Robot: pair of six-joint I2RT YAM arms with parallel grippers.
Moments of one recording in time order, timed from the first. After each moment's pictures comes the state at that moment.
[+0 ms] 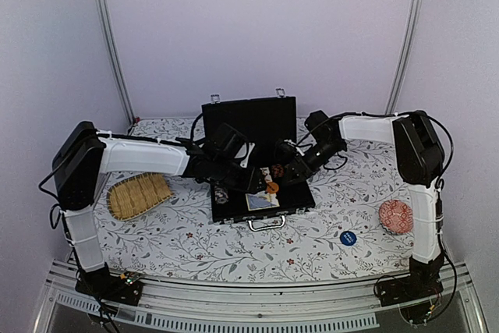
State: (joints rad) left arm -0.85 1.91 1.30 -0.23 0.14 -0.46; right arm 0.50 2.18 1.65 -0.80 -0.76 -0.28
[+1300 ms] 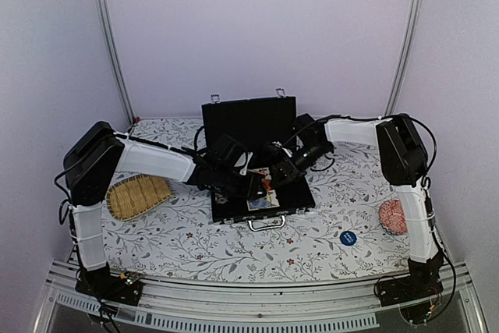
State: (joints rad) left arm -0.82 2.00 1.24 -0.09 0.21 -0.51; right arm 0.55 2.32 1.80 -0.83 -0.85 -0.19
